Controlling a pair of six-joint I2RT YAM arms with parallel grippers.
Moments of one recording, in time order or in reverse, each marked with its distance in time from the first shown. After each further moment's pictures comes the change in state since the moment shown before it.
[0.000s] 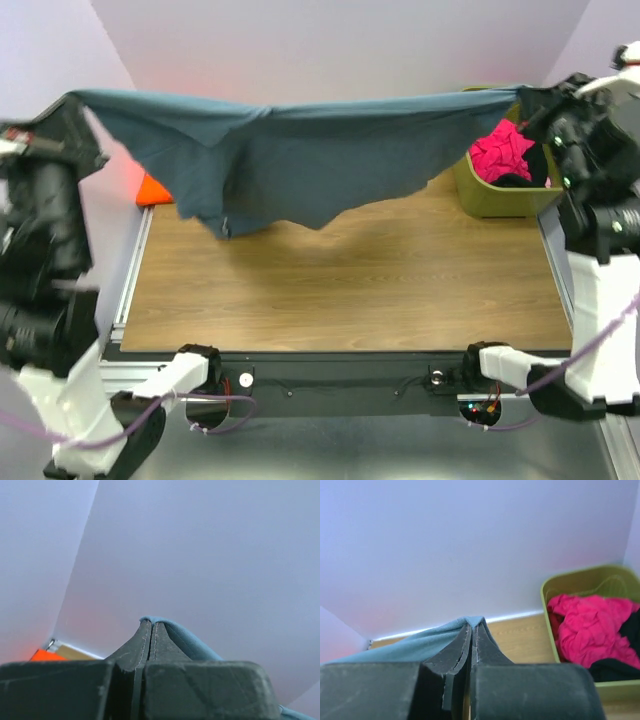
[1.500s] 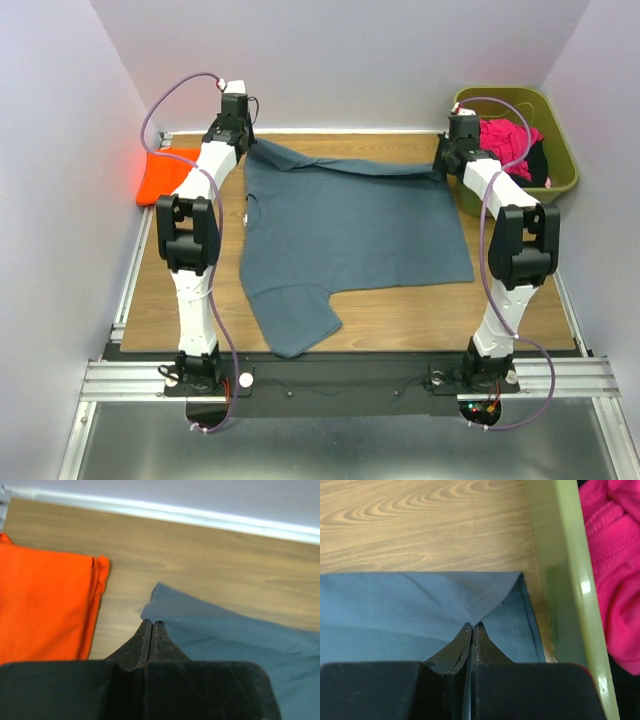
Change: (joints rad) left arm 0.022 1.151 -0.094 0.264 0.131 0.204; right arm 0.000 0.748 -0.266 0.270 0.074 -0.137
